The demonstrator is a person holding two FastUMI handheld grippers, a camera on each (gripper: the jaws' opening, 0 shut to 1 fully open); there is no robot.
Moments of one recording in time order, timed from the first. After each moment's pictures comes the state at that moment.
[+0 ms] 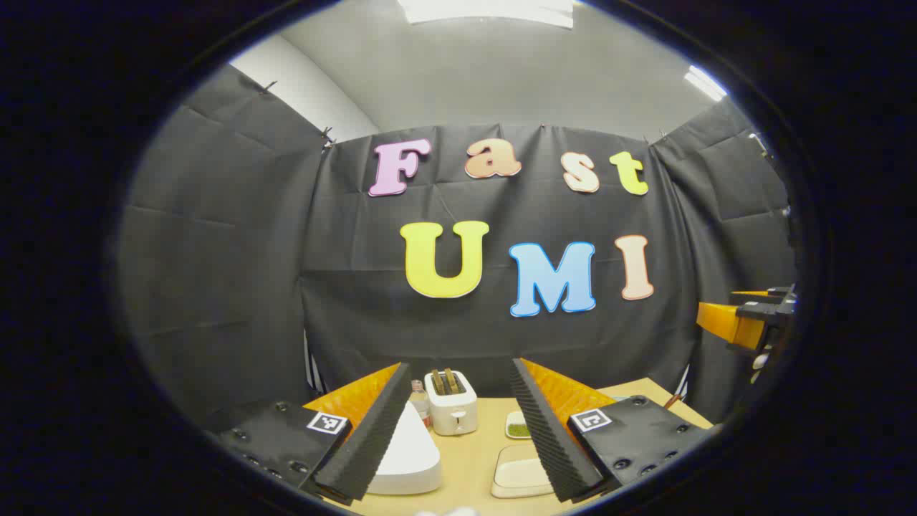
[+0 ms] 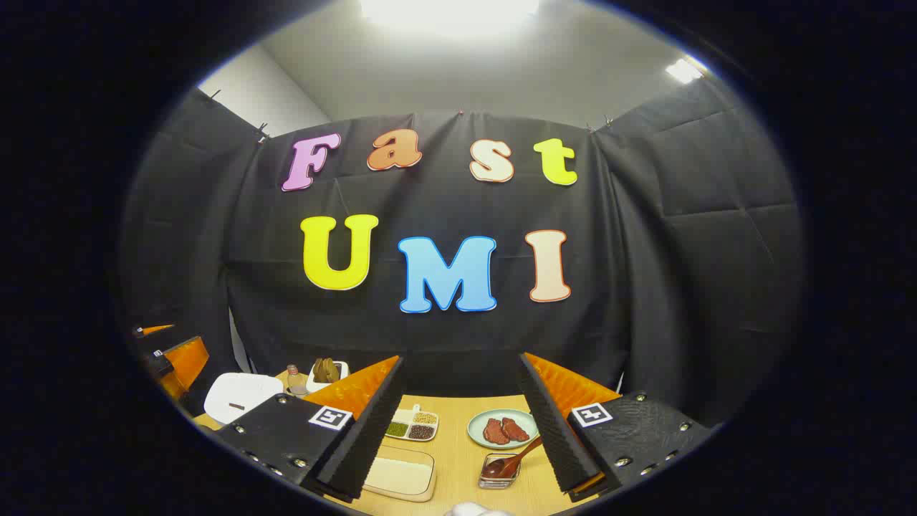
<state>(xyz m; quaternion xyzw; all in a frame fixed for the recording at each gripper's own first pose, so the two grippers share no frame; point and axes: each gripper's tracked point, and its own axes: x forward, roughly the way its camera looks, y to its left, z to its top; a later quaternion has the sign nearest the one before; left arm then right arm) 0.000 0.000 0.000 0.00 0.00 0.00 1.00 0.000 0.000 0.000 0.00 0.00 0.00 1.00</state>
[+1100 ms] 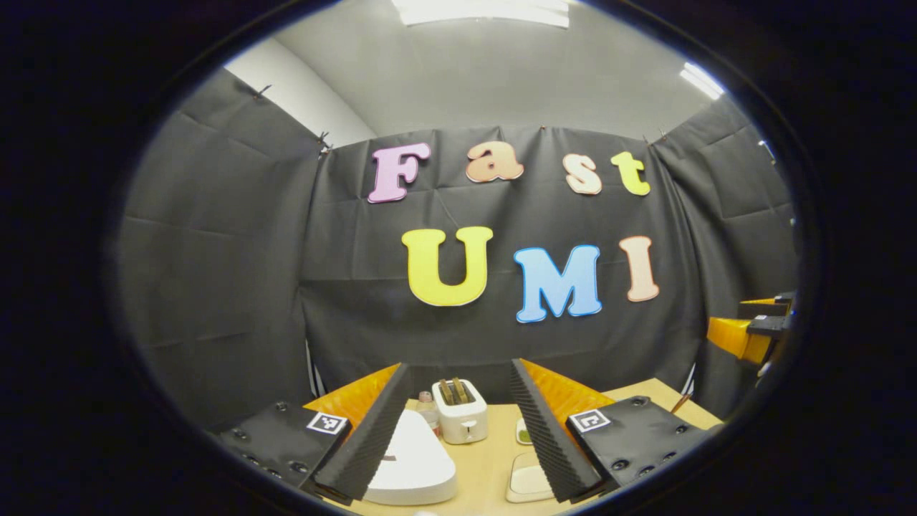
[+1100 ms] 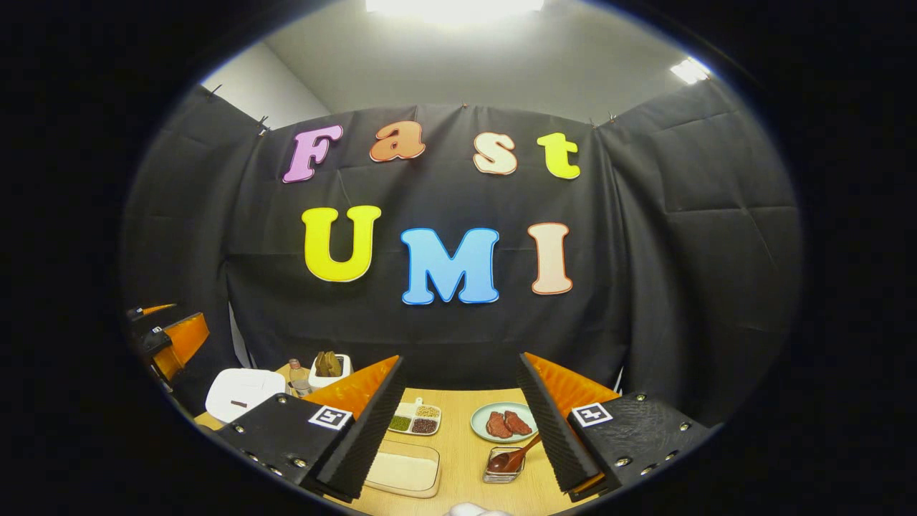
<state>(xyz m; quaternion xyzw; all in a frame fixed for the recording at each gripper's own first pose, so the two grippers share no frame) 0.021 0.017 0.017 0.01 -0.01 0.00 1.00 -0.001 0.012 -0.007 -0.01 0.02 -0.01 1.00</state>
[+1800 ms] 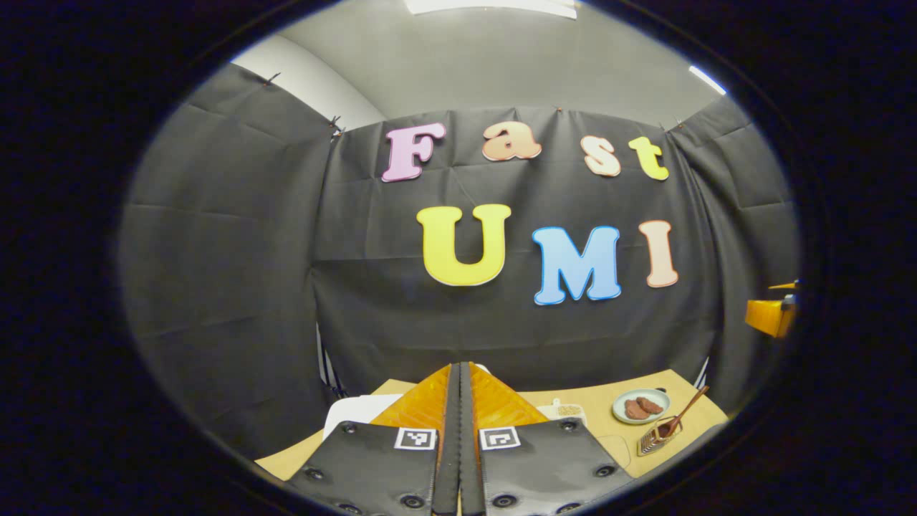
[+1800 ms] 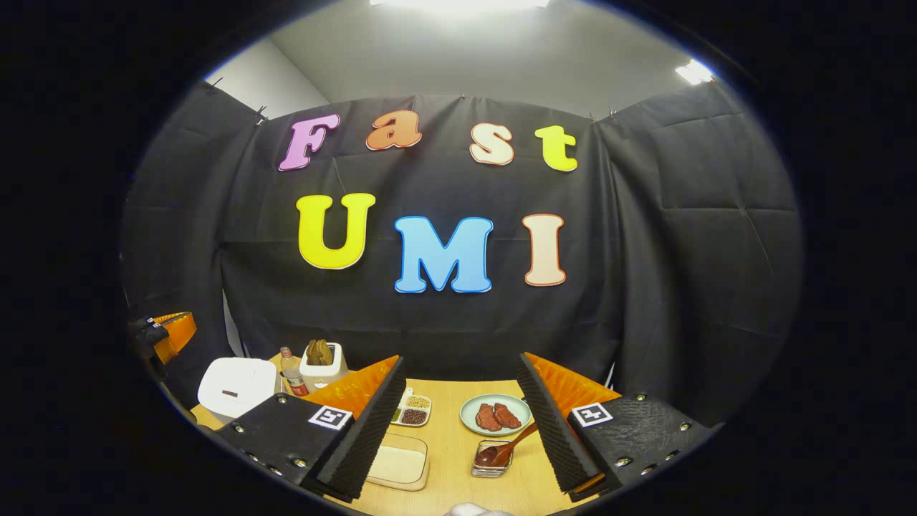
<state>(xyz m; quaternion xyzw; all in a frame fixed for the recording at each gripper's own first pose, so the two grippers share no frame) 0.053 0.049 -0.044 0.00 0.04 0.04 1.00 -0.005 -0.007 -0.017 -0.03 0.04 -0.02 1.00</state>
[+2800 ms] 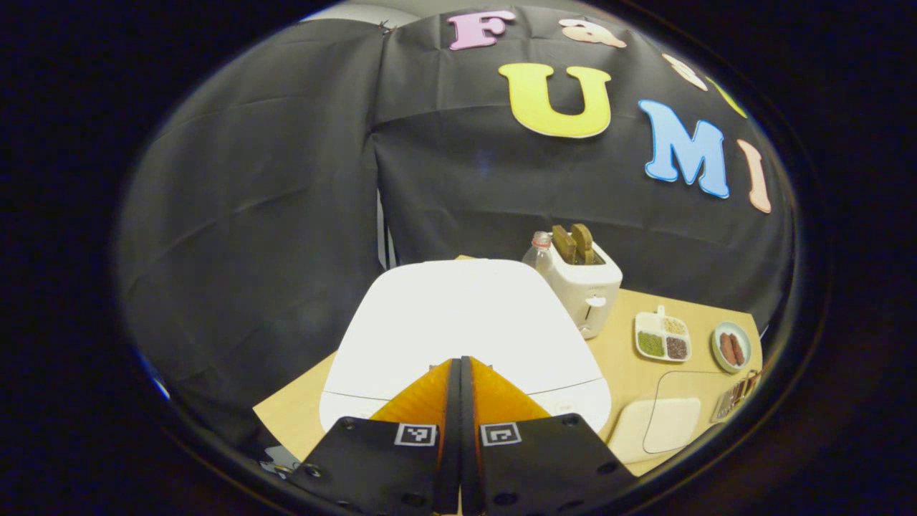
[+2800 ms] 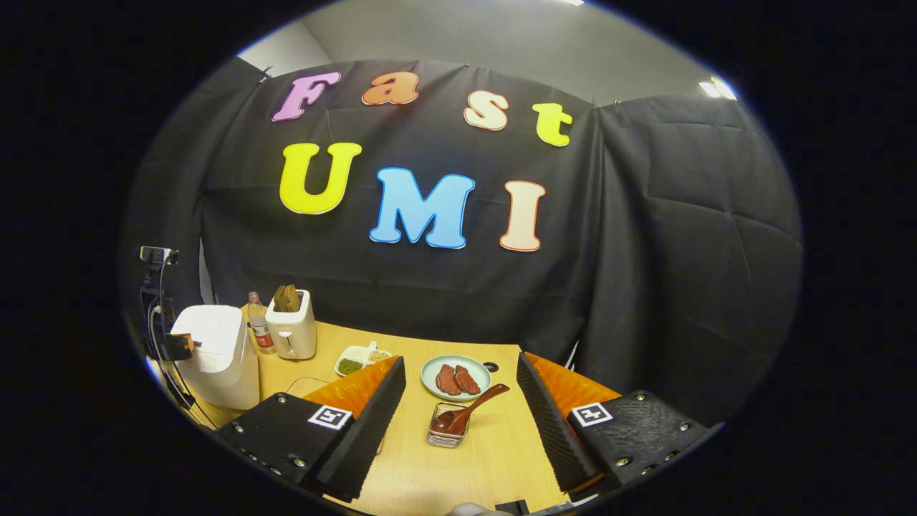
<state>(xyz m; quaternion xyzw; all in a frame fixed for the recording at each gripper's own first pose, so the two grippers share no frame) 0.098 0.148 -0.286 -0.03 0.28 0.18 0.94 -0.028 -0.037 -0.072 -0.08 0.13 -0.06 0.99</state>
